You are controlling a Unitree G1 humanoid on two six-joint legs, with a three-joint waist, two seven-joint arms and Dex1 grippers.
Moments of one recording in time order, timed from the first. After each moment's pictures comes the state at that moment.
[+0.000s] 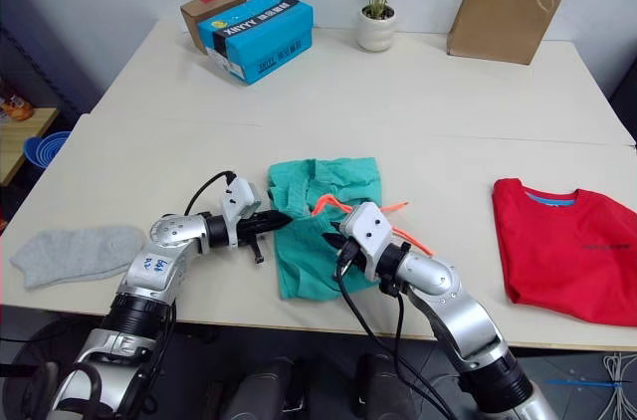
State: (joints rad) left arm -0.47 0.41 -0.07 0.25 -0.16 0.20 -0.86; right arm -0.23 -0.44 0.32 -0.31 0.27 0.29 0.54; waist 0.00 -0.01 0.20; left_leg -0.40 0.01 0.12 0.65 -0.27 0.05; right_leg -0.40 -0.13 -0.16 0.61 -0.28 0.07
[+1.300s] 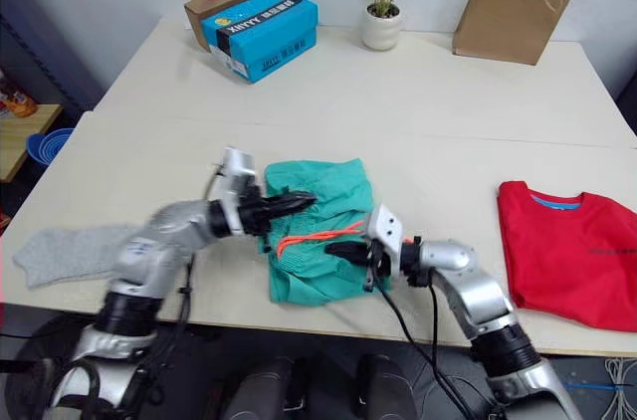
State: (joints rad) left arm -0.56 0.33 -0.15 0.16 -0.40 0.41 -0.82; right arm -0.31 -0.43 0.25 0.01 0.33 0.18 0.98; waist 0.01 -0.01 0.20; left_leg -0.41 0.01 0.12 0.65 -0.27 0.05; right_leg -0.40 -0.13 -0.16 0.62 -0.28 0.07
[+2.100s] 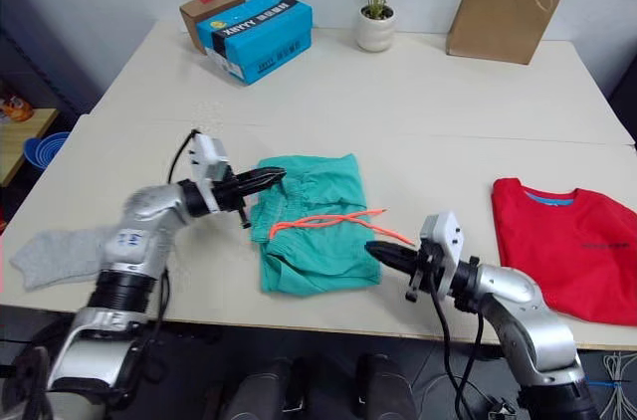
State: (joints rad) left arm -0.55 0.49 -0.01 0.20 -0.40 0.19 -1.02; right arm -0.13 -0.52 -0.01 -0.22 0.53 0.33 0.93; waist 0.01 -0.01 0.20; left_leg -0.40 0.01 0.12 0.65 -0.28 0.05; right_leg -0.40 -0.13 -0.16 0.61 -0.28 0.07
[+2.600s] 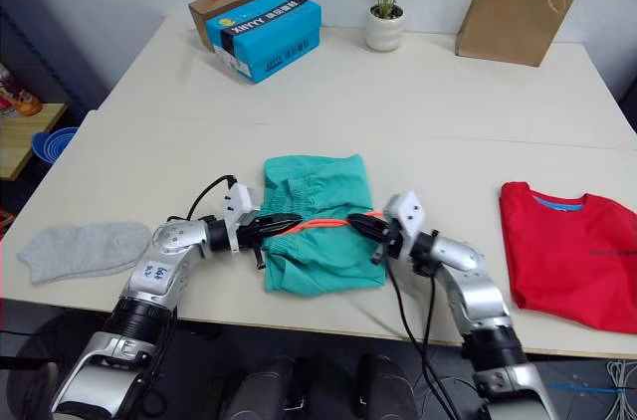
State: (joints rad) left arm -0.41 0.44 -0.10 0.29 -0.23 -0.03 -0.95; right arm -0.25 -0.43 0.02 0.11 0.33 0.09 0.88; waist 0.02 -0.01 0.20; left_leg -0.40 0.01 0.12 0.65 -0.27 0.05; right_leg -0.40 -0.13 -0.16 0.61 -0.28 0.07
